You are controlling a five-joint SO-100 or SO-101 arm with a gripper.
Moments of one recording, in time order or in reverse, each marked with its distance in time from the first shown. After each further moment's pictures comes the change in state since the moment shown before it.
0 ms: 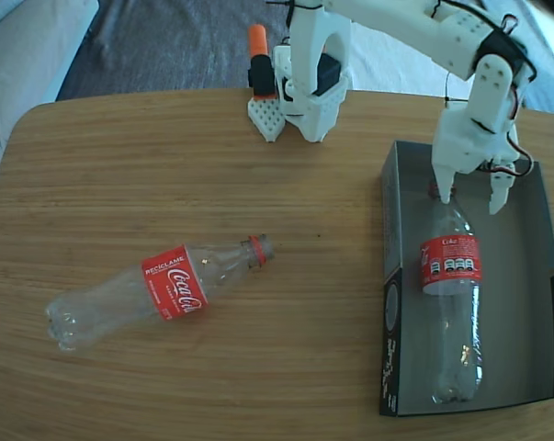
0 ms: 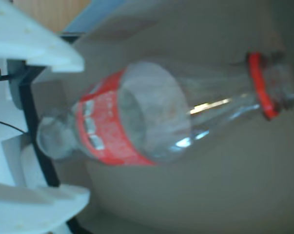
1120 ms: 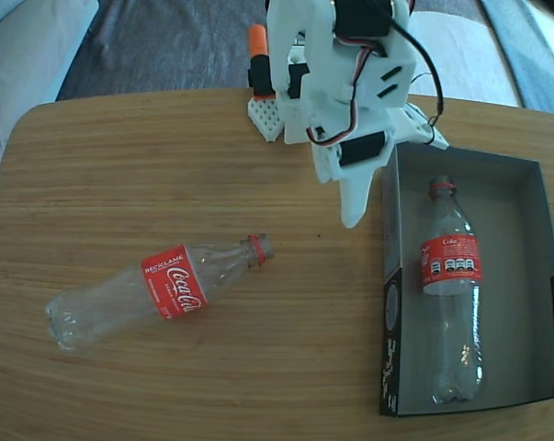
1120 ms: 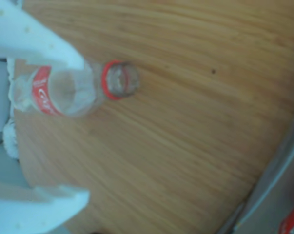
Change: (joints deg) arm 33.7 23.6 17.2 10.5 17.3
